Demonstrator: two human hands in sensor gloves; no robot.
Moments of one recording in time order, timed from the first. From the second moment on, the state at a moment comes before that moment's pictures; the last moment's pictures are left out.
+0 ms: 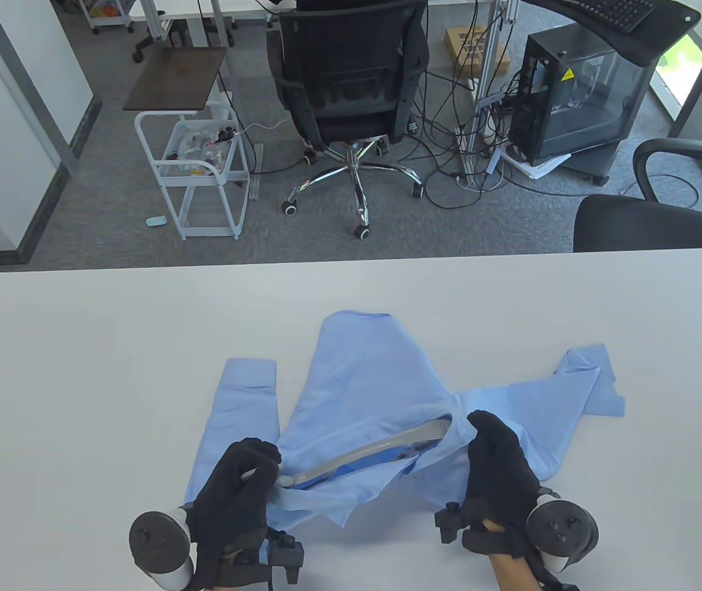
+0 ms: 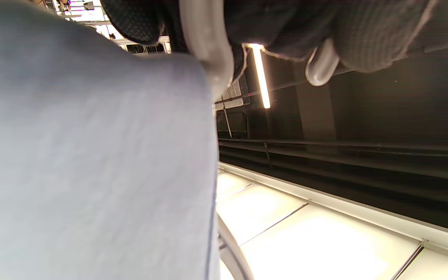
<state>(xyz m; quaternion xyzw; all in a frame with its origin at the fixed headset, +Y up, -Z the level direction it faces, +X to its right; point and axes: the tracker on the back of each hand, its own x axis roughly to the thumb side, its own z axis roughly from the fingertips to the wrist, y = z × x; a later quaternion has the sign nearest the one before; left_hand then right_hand) -0.237 -0.680 -0.223 0.22 -0.14 0.60 0.76 0.165 -0.733 -0.225 0.04 -0.35 0.77 0.53</state>
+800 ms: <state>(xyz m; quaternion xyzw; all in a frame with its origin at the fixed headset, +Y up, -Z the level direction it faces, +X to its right) -0.211 -0.671 -0.205 0.27 -0.19 0.49 0.81 0.118 -0.734 -0.237 0.09 -0.22 0.87 0.43</state>
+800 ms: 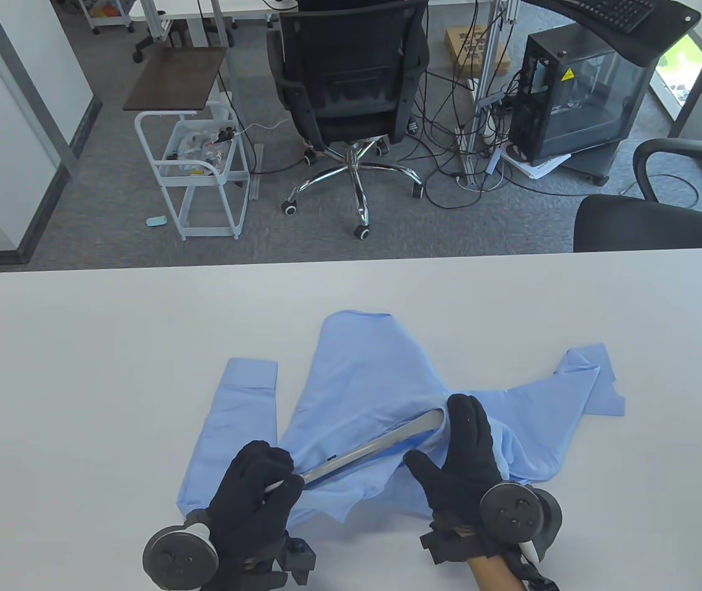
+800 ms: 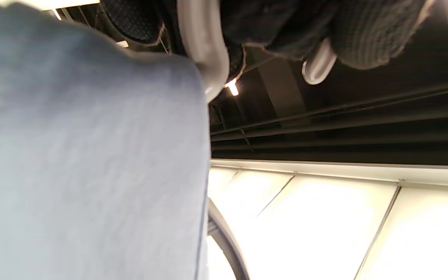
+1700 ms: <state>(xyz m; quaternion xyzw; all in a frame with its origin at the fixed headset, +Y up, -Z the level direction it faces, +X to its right) -0.218 -0.670 -0.206 0.27 -0.22 0.53 0.77 0.163 -0.737 -0.240 -0.02 -0.27 0.77 0.58</state>
